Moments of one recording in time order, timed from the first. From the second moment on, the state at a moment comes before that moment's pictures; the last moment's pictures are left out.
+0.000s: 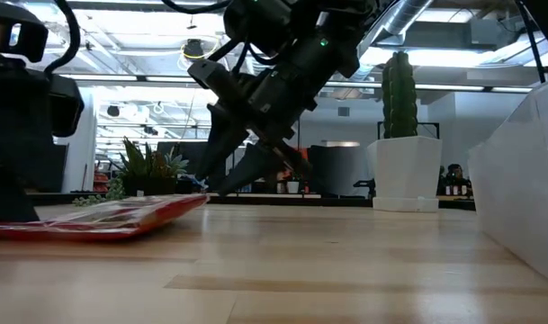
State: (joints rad) left arm -0.74 1.58 0.43 0.28 -0.45 -1.63; right arm 0.10 2.12 1.45 -0.17 0.02 0.84
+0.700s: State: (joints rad) left arm -0.69 1.59 0.43 0.33 -0.44 -1.64; right arm 0.16 2.15 1.44 -0.14 0.06 1.02
